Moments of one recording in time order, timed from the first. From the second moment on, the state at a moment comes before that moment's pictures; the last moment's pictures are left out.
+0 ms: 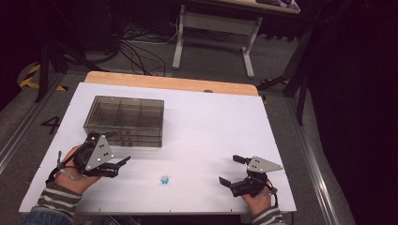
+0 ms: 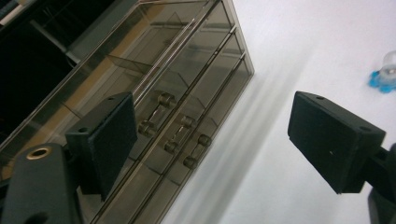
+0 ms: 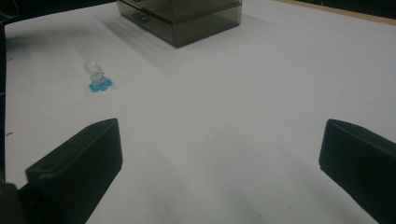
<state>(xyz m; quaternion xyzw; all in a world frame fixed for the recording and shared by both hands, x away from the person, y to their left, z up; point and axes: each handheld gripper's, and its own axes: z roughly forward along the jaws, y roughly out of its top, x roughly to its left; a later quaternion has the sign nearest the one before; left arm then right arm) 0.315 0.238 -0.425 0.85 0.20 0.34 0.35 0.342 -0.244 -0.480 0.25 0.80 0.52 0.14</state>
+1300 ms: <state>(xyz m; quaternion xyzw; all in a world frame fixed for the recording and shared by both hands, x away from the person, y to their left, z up) 0.305 0.220 -0.466 0.85 0.13 0.46 0.20 0.342 -0.243 -0.481 0.25 0.80 0.52 0.14</state>
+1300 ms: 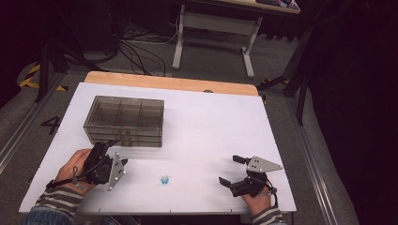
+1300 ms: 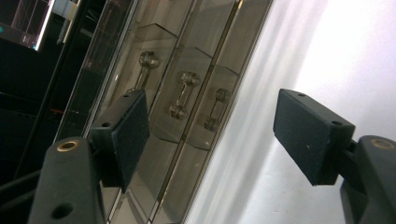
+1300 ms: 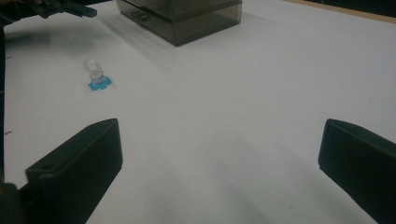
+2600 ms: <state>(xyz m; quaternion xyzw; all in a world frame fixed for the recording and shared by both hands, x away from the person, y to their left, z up) 0.296 0.213 -0.491 0.79 0.06 0.60 0.09 0.342 -0.243 -0.481 0.25 0.81 0.52 0.14</state>
